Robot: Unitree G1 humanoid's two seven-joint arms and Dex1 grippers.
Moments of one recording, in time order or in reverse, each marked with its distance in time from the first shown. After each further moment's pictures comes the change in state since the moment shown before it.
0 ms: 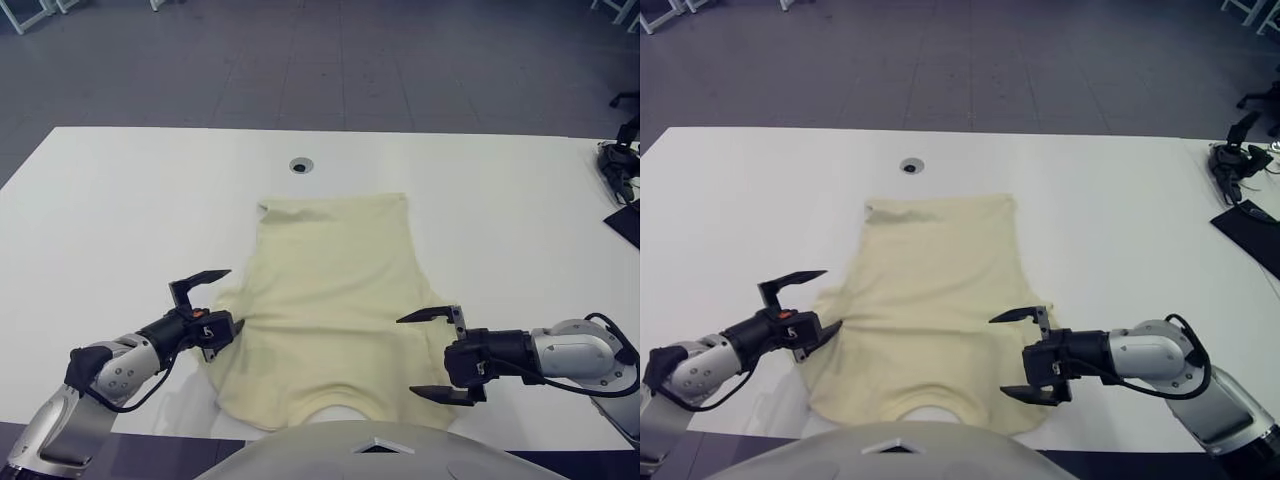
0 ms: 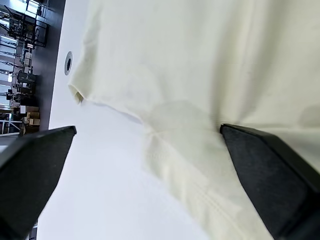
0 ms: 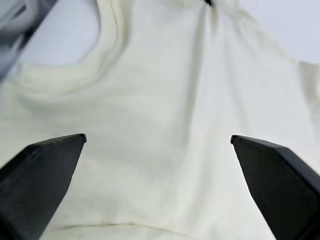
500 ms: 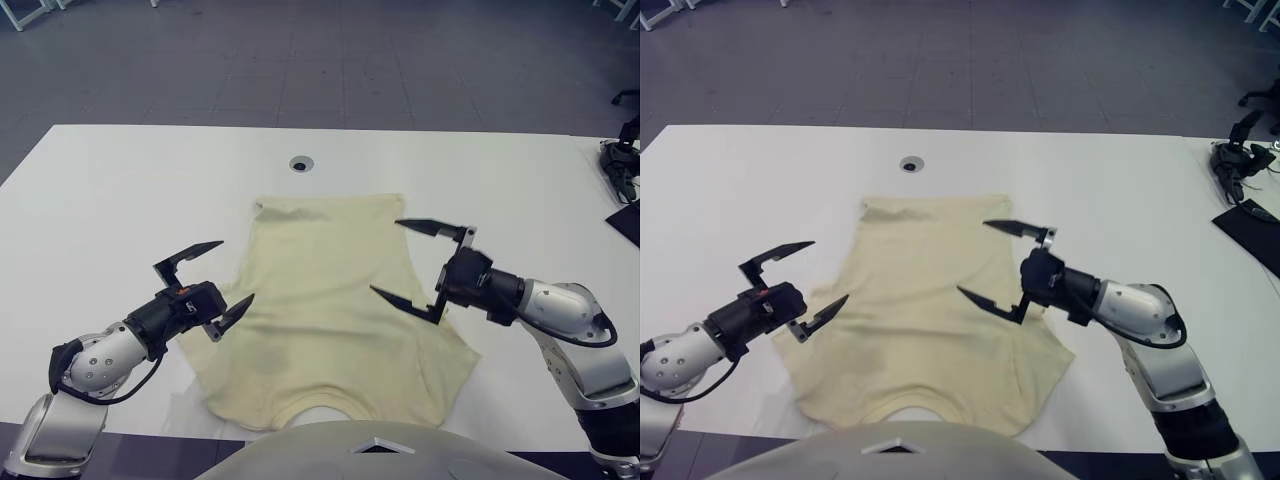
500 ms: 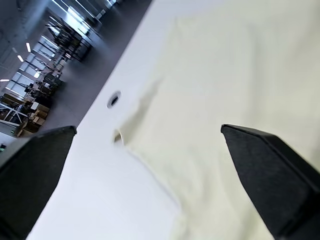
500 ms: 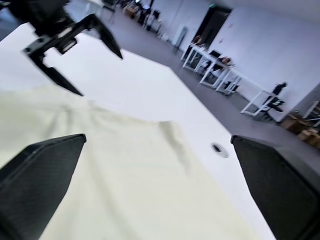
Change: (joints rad) left arm -0.011 -0.197 0.142 -0.243 -0.513 0.108 -0.008; right arm -0.260 0.408 -0.127 0.091 0.179 0.125 -0.306
